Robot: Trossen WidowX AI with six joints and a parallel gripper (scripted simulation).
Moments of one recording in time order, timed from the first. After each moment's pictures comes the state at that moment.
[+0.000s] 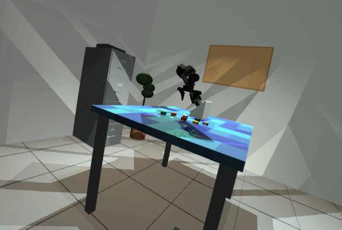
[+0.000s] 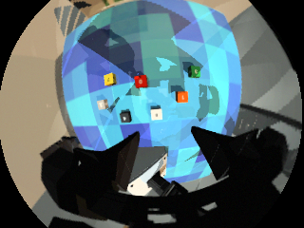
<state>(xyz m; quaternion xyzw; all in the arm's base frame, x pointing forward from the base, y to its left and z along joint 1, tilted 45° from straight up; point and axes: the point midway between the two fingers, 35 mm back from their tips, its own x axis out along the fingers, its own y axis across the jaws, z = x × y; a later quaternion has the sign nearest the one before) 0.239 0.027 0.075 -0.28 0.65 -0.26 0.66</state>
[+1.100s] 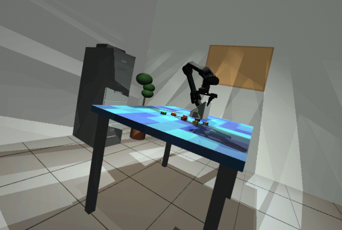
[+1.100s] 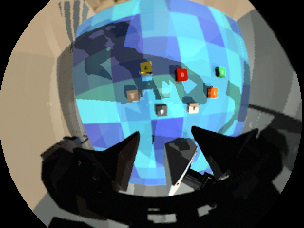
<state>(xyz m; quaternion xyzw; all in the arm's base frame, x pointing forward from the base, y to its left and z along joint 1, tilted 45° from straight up) 0.227 0.112 -0.008 -0.27 0.65 -0.26 0.66</state>
